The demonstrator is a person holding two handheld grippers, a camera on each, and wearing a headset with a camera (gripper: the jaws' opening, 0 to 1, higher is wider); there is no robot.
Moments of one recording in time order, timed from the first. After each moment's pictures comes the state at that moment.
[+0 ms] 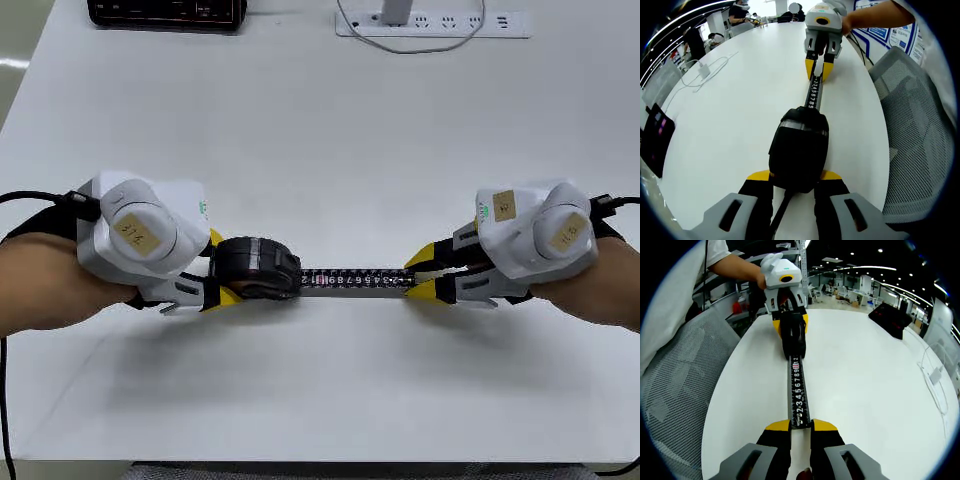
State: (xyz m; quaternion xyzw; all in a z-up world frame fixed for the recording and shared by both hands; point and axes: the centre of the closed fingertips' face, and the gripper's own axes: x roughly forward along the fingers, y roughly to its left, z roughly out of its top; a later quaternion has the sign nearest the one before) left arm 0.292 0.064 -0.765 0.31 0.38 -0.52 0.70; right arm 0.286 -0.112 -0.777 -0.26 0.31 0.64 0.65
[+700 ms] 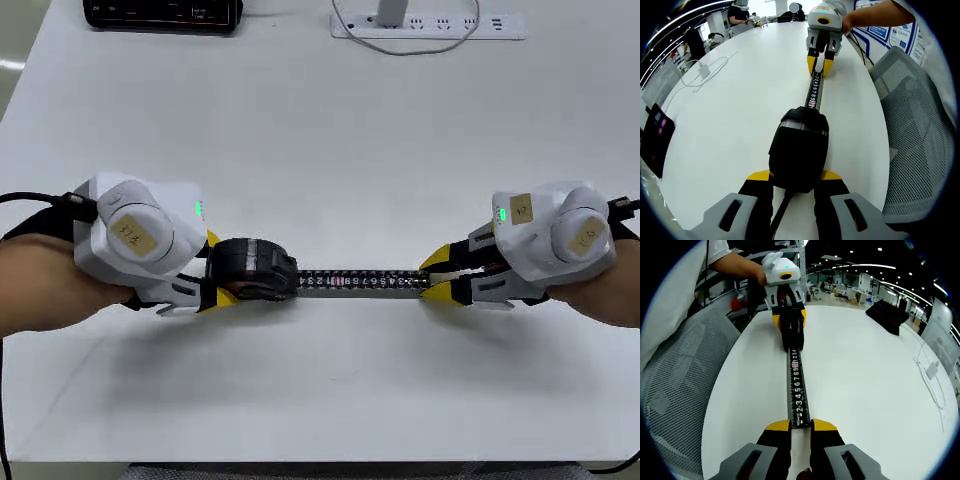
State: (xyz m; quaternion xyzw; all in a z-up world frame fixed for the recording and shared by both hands) left arm 0.292 0.064 -0.766 0.31 0.39 -0.52 0.70; right arm 0.286 -0.130 -0.777 -0.27 0.32 0.63 0.66
